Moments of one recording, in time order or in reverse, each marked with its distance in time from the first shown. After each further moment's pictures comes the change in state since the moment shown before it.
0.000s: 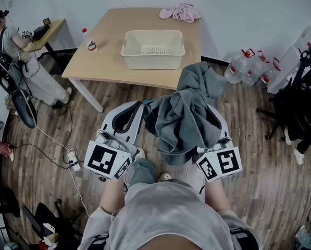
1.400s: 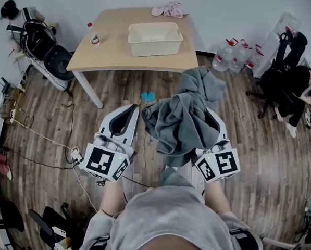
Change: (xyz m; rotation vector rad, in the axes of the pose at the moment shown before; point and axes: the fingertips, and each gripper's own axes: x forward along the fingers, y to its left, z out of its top) left arm -0.201 -0.011 0.012 -0.049 -0.034 -0.081; right arm -0.111 0.181 0.005 -0.062 0.018 -0.134
